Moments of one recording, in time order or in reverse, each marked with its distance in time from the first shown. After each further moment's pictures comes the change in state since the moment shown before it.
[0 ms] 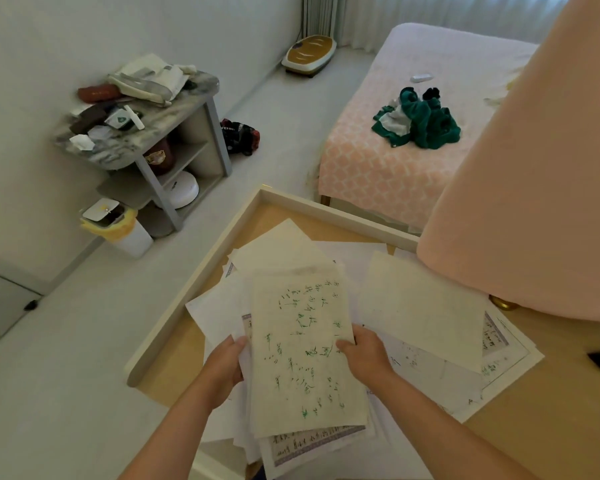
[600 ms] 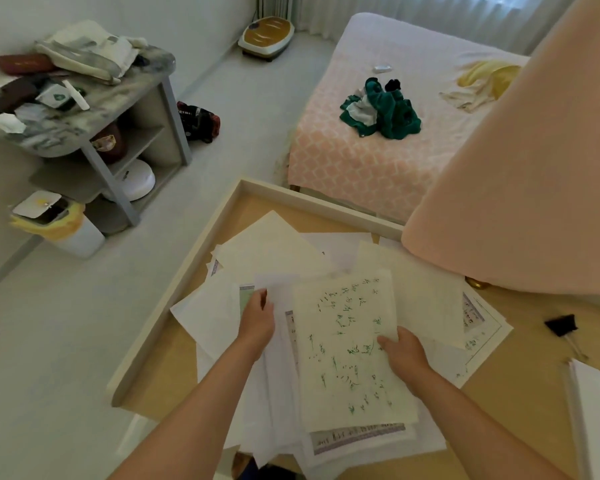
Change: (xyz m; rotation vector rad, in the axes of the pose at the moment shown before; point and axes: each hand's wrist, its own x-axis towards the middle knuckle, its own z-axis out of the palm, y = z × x) left_hand 0.057 0.038 0.051 0.505 0.073 0.256; right_hand -0.016 0.026 -0.035 0.000 0.275 0.284
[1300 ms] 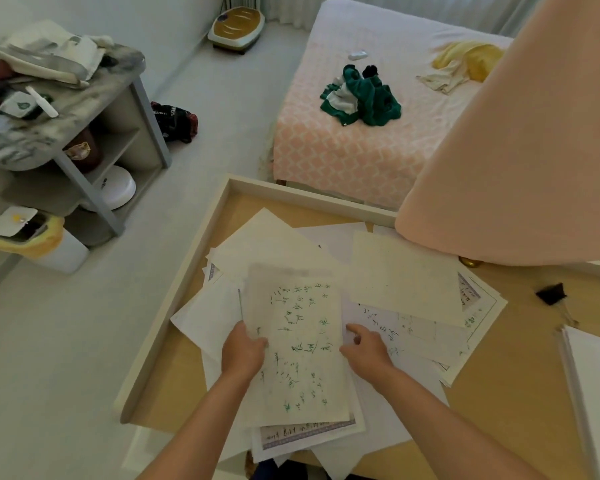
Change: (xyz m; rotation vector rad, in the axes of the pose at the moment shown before) left_hand -0.015 -0.048 -0.027 0.202 0.021 -0.122; right_hand -0.019 -0.007 0.077 -0.155 -0.088 0.036
